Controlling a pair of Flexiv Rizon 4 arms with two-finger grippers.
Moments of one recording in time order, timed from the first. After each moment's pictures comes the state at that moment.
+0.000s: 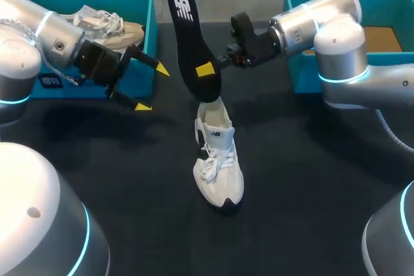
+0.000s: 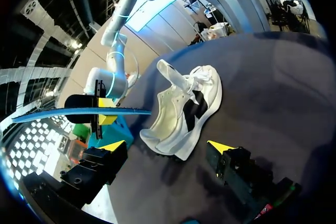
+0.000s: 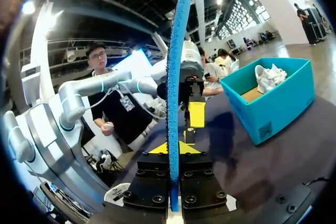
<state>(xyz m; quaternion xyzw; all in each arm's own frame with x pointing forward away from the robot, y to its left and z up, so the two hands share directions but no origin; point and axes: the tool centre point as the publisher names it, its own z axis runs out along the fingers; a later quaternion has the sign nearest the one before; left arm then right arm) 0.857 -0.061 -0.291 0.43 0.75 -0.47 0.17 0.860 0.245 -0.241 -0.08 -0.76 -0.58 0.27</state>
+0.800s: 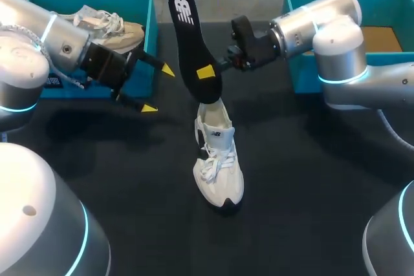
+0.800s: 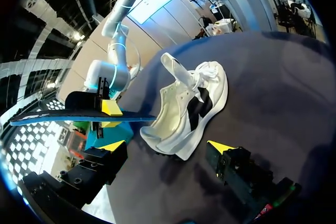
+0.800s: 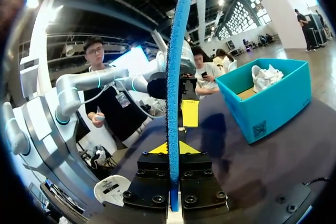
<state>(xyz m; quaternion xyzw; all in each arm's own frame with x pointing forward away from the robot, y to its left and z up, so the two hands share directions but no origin) 0.856 -0.073 -0.295 0.41 0.77 -0.46 0.18 0.866 0.241 -0.258 -0.08 -0.77 -0.58 0.25</state>
